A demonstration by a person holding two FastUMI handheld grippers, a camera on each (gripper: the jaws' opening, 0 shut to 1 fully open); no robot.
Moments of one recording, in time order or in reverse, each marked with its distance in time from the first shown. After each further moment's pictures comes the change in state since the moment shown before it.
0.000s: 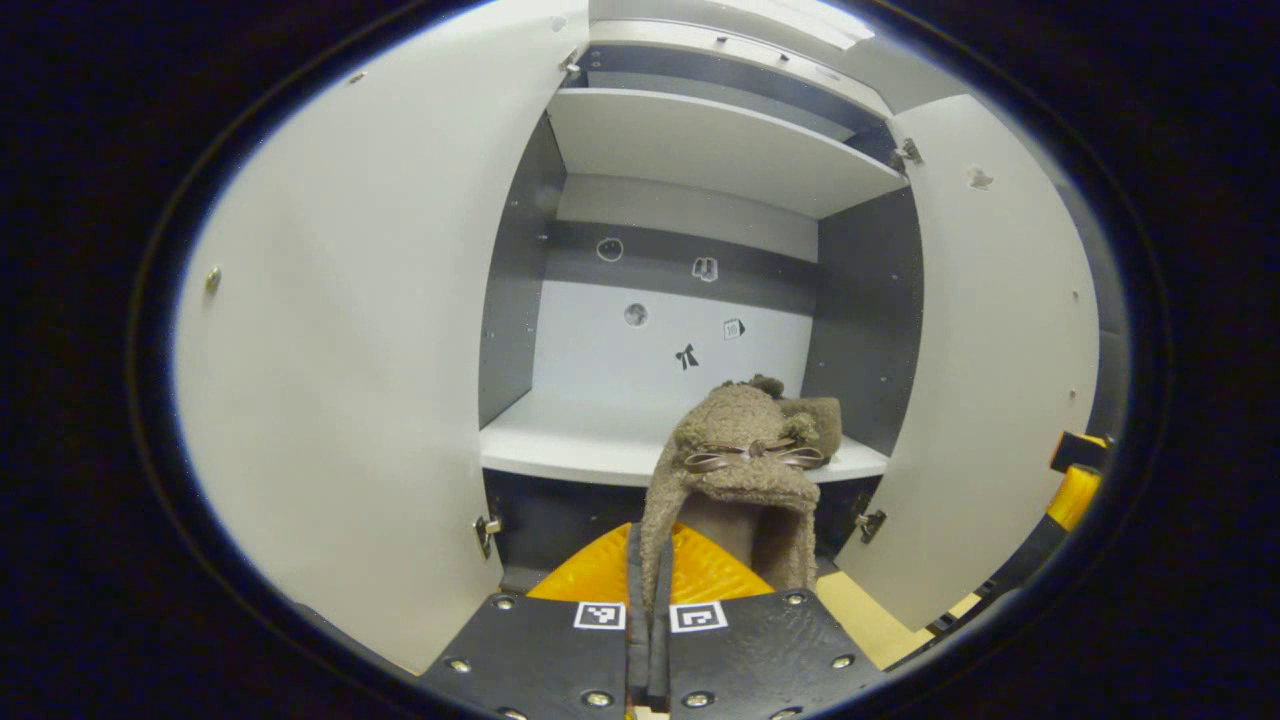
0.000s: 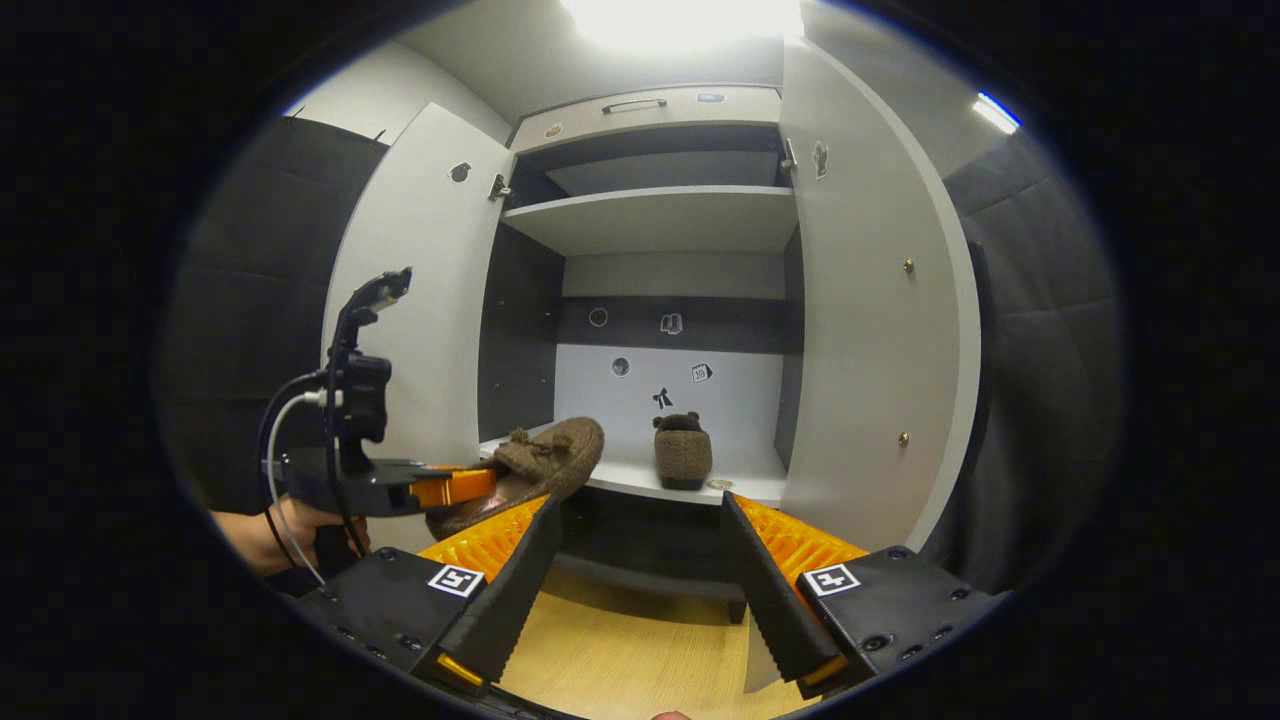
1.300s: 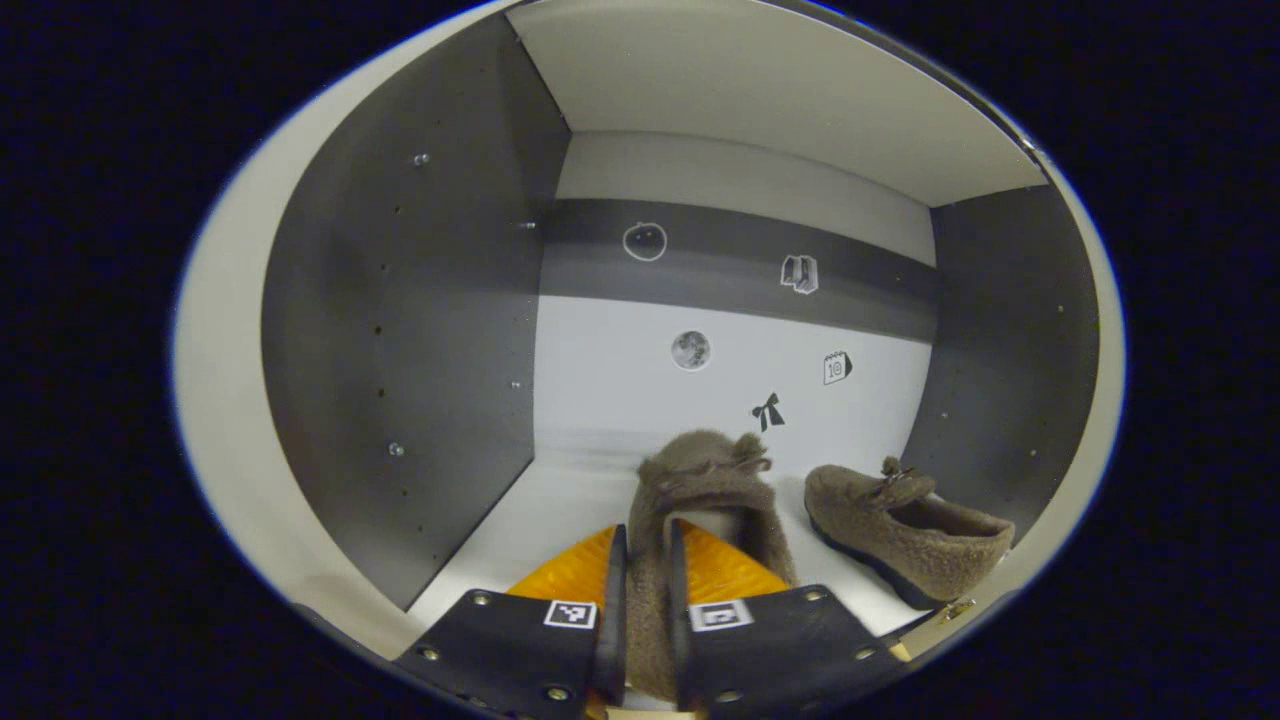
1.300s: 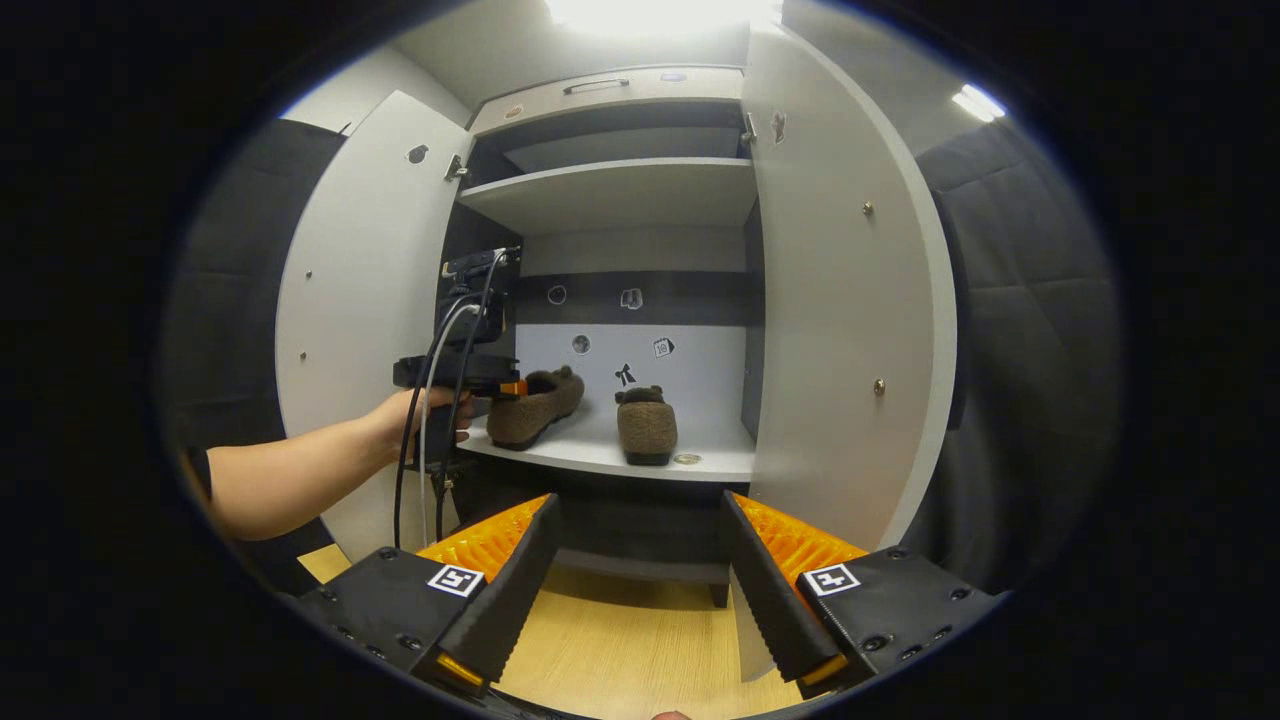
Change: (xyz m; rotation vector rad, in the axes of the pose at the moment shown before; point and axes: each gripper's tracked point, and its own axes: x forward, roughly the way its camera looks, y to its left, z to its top) left arm 0.210 0.026 0.070 0.019 0.043 0.064; right arm 0.009 -0.022 -0.021 0.046 0.044 -0.097
